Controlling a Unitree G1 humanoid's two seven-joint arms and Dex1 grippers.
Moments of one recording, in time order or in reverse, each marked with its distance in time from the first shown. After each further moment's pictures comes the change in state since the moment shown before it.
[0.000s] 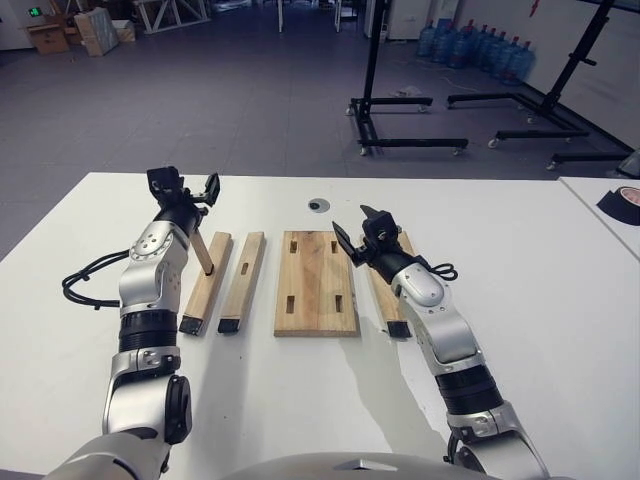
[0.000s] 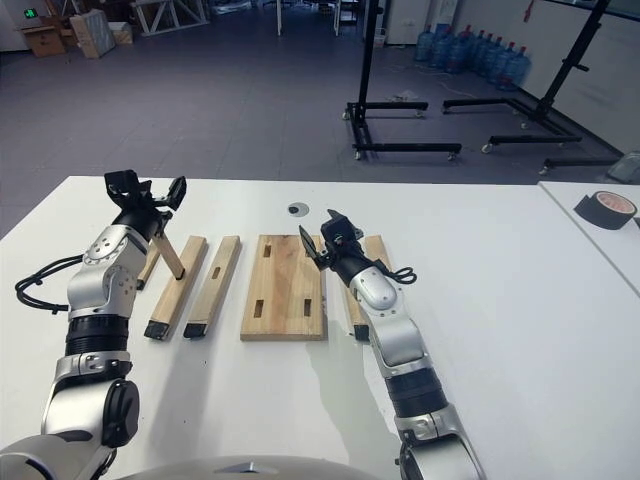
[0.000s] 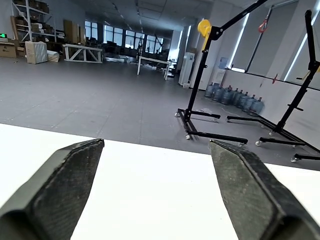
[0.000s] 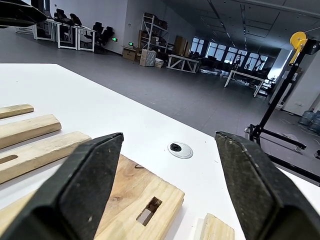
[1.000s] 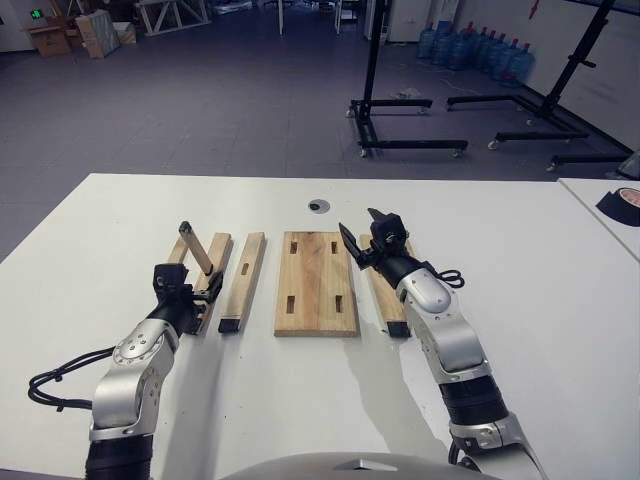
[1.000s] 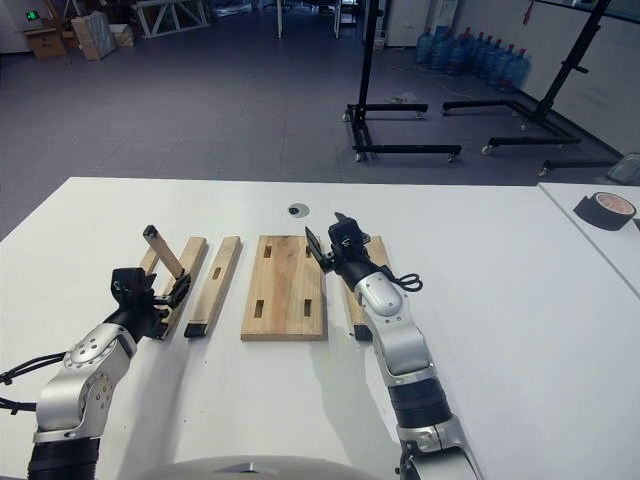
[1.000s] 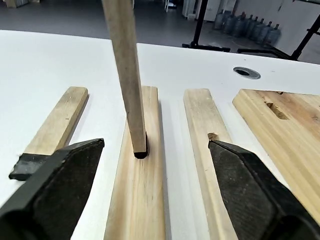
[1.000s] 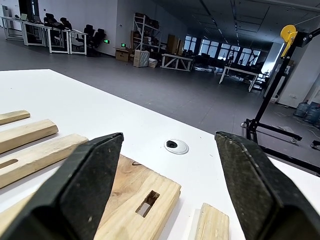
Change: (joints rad) left arm 0.586 -0.006 -0.075 -0.416 0.007 0.205 -0.043; right arm 0.049 0.008 -0.022 -0.078 0.022 0.053 -0.020
